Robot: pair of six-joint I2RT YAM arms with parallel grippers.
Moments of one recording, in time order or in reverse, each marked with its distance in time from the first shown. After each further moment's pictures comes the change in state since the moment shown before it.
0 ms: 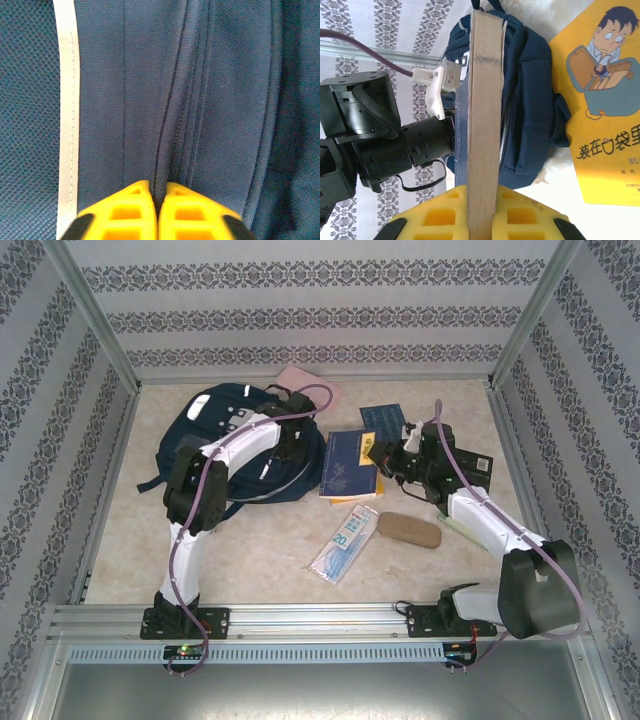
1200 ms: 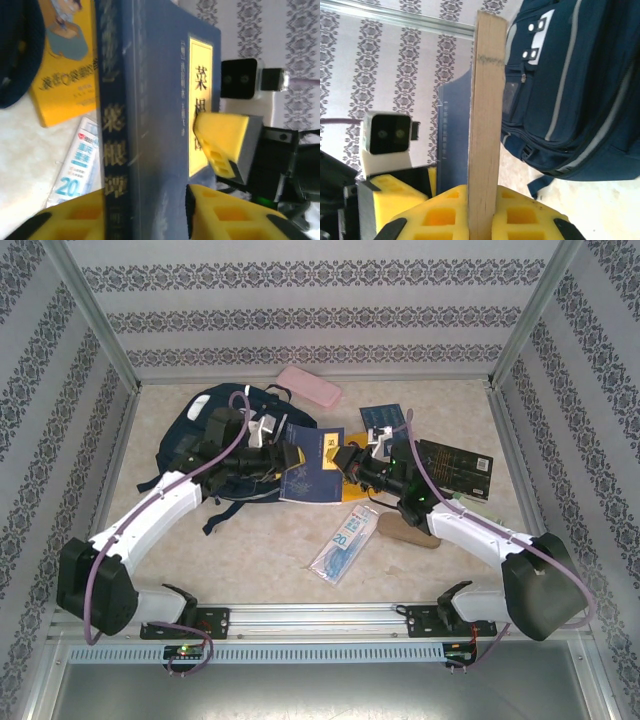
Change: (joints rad) left arm 0.092 -0.803 -0.699 0.542 0.806 -0.507; right arm 0.276 -0.019 -0.101 0.368 0.143 0.229
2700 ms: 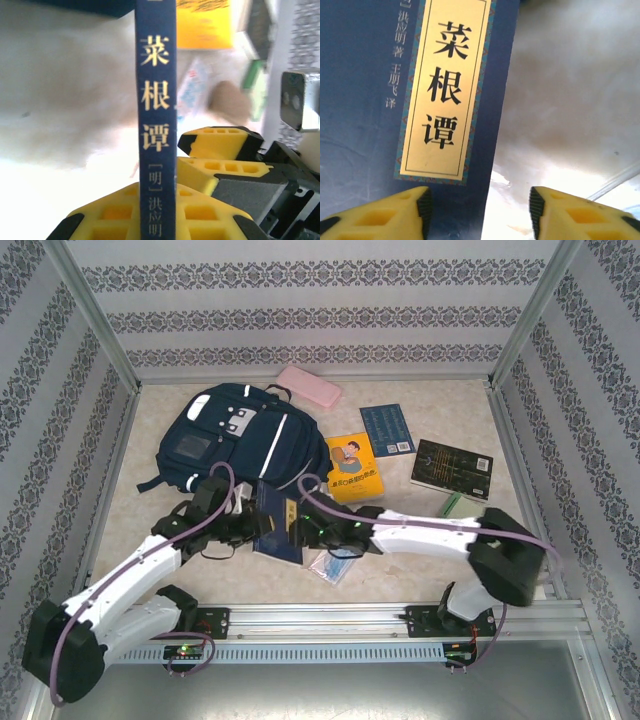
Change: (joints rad) left arm -0.066 -0.439 -0.486 -0.067 -0.163 -0.046; right arm 0.520 0.154 0.195 -0.688 0.485 -0.280
